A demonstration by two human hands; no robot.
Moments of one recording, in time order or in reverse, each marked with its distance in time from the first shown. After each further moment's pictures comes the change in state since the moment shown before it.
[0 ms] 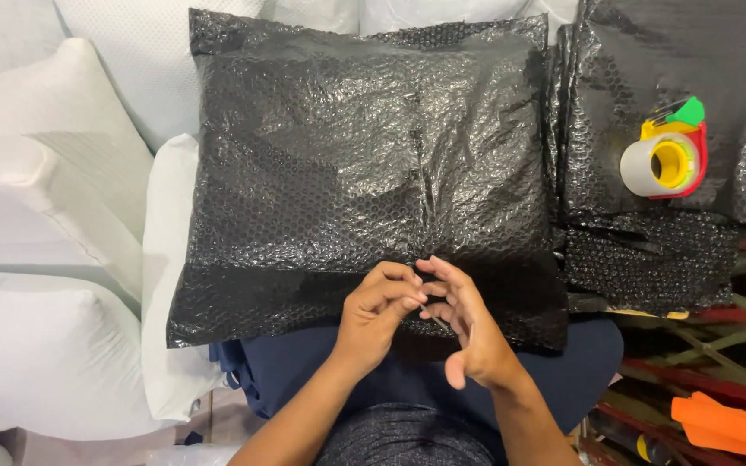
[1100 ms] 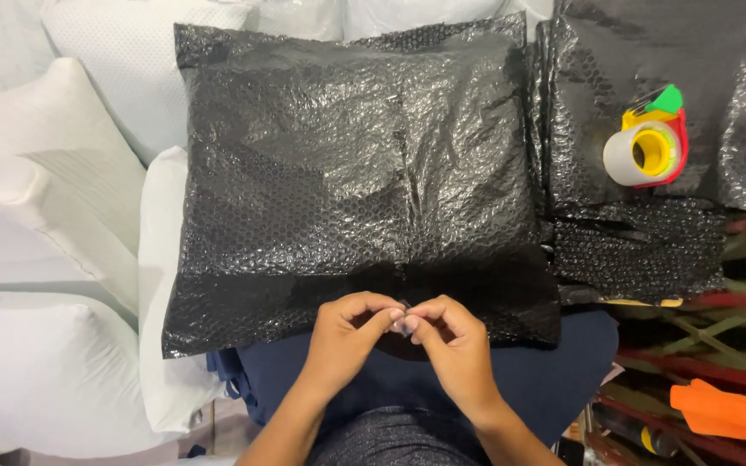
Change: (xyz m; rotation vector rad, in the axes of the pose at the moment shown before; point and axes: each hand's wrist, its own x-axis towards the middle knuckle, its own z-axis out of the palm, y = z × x) left_hand -0.010 0.043 0.005 0.307 0.138 -0.325; right_hand -0.023 -0.003 0.033 -0.181 0.423 0.074
